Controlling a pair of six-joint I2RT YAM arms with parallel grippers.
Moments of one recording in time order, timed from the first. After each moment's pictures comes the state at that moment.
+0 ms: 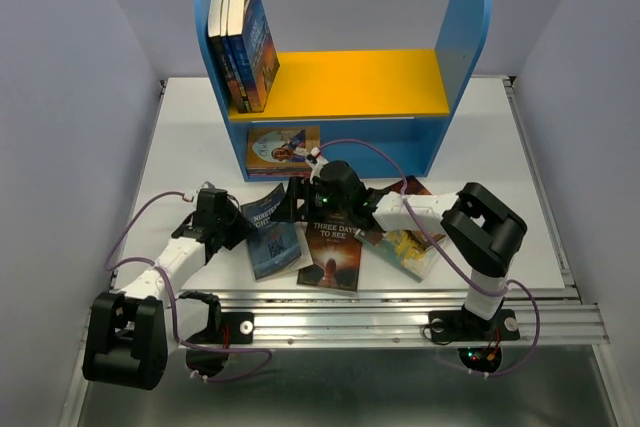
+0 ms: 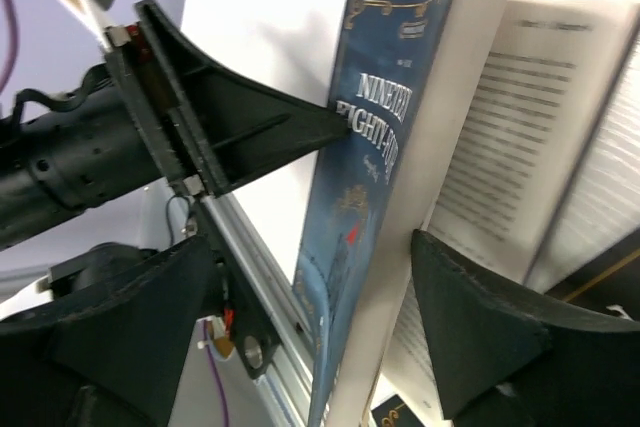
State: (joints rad) left arm -0.17 1.05 0.38 -0.26 0.03 -0.87; right arm 0.90 1.83 1.04 0.33 -0.33 0.89
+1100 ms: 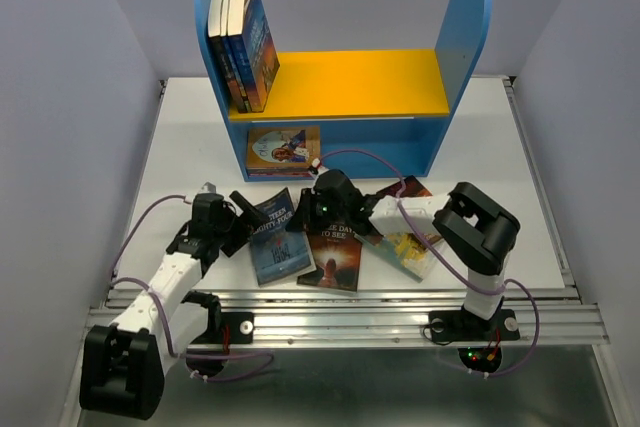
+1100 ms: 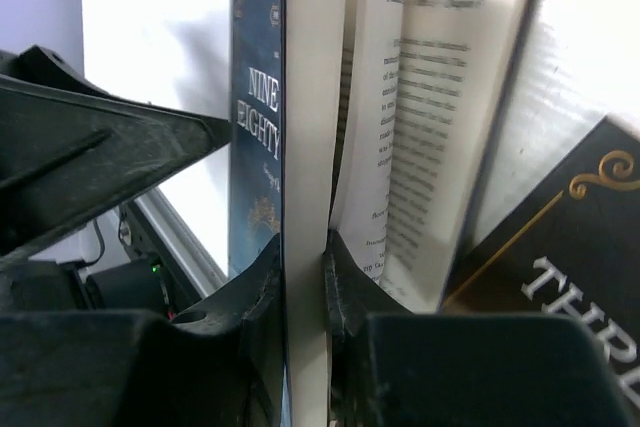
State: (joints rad) left arm -0.18 0.91 0.33 -0.24 0.12 -0.92; right arm 0.92 1.89 1.04 0.26 -0.26 0.88
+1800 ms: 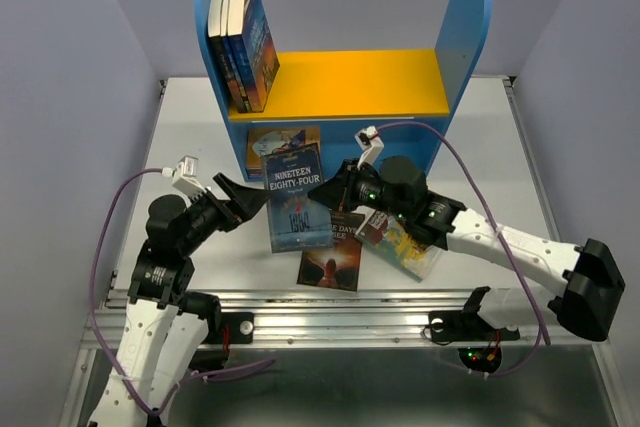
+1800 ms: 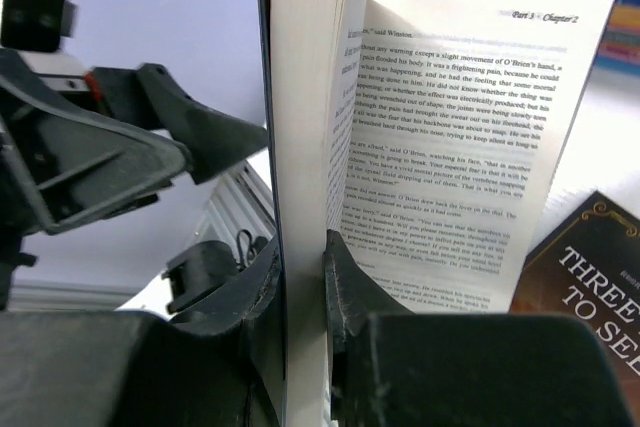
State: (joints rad) left arm -0.18 0.48 0.60 -0.41 0.35 -0.84; right arm 0.92 1.27 0.91 0.16 -0.14 0.80
